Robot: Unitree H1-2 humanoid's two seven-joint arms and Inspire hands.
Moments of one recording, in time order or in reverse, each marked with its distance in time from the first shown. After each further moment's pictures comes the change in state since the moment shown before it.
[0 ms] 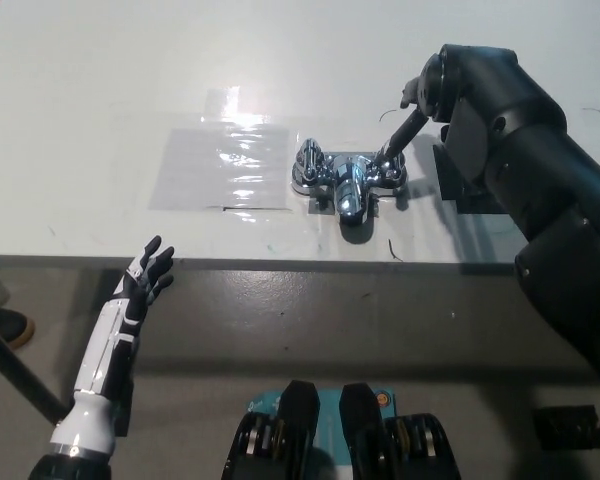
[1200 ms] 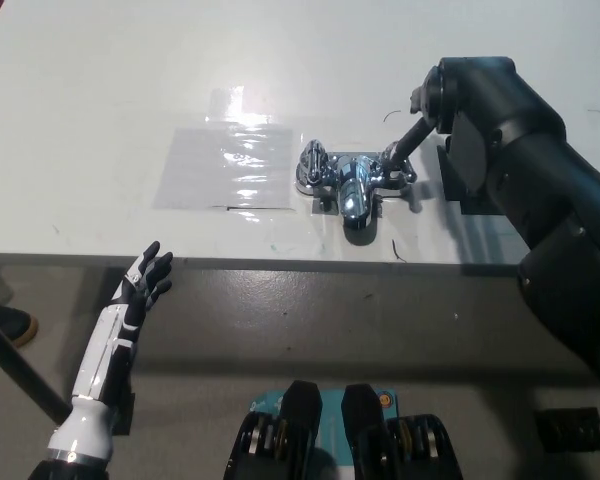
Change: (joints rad) left_arm 0.015 0.004 -0.002 -0.011 0.004 0.006 -0.001; right_arm 0.020 -0.006 0.065 -0.002 -0.042 -0.008 0.002
